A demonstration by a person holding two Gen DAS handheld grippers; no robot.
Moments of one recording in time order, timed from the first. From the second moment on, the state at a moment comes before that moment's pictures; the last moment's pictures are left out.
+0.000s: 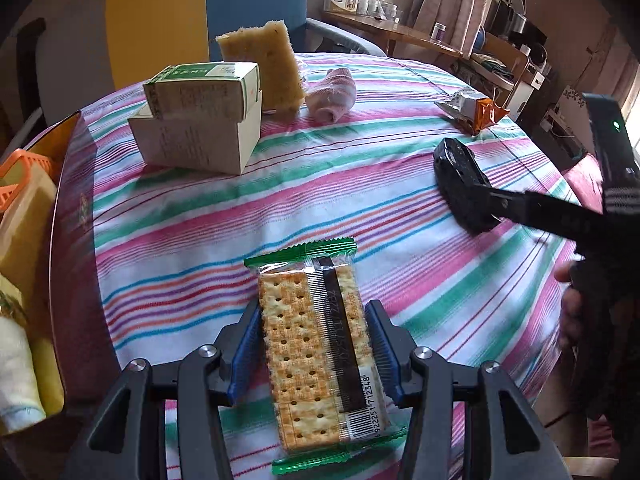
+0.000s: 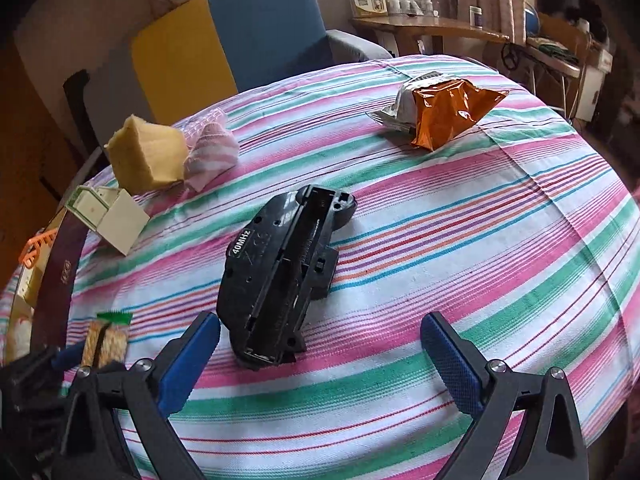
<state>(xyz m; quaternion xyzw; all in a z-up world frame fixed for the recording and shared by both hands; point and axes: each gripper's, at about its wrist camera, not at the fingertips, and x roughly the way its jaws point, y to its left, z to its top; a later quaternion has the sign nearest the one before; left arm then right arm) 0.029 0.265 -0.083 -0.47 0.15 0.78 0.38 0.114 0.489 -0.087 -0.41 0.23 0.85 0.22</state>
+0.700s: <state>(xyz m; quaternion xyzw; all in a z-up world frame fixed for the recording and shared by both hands) 0.028 0.243 -0.084 -0.47 0.10 0.78 0.40 0.050 0.483 -0.088 -0.45 0.19 0.82 0.30</state>
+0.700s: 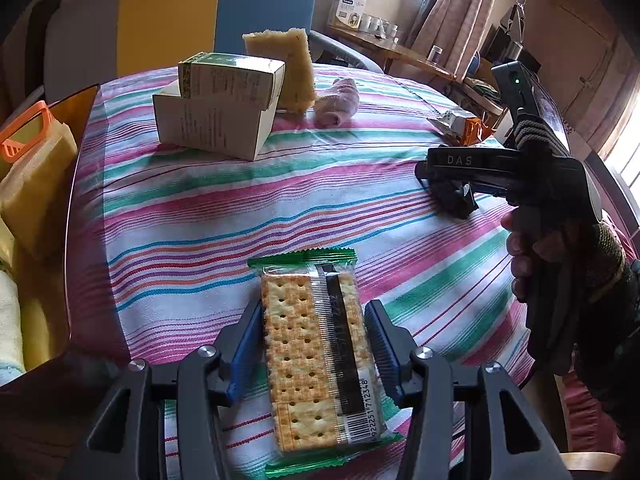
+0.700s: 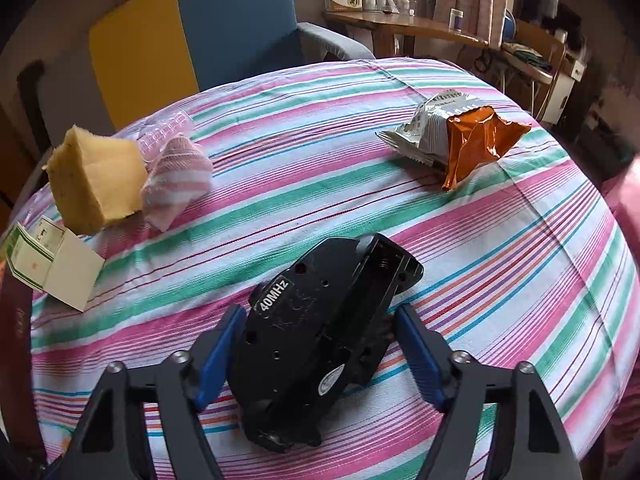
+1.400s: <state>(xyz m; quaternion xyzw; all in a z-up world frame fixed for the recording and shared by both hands) 0.042 0.223 -0.079 -0.45 0.10 0.80 0.39 0.110 0.426 -0.081 -0.44 0.18 0.87 0.14</state>
